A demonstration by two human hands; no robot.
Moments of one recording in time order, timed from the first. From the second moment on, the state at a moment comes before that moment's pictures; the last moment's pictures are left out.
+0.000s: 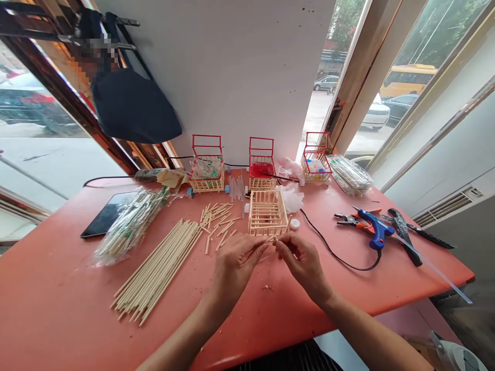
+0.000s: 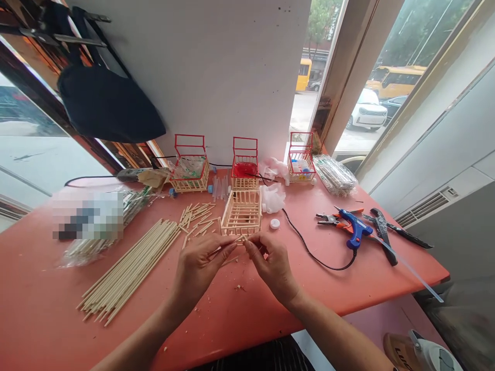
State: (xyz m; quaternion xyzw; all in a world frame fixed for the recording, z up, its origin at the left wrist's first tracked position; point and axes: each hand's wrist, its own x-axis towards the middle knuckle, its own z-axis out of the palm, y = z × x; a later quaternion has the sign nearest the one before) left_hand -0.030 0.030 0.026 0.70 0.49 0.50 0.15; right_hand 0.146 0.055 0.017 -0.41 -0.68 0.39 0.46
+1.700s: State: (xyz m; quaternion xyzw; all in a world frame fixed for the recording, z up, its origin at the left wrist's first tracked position) left_hand -0.030 0.019 0.023 0.72 0.49 0.48 0.10; right_hand 0.148 0.044 0.013 -0.41 -0.68 0.42 0.44
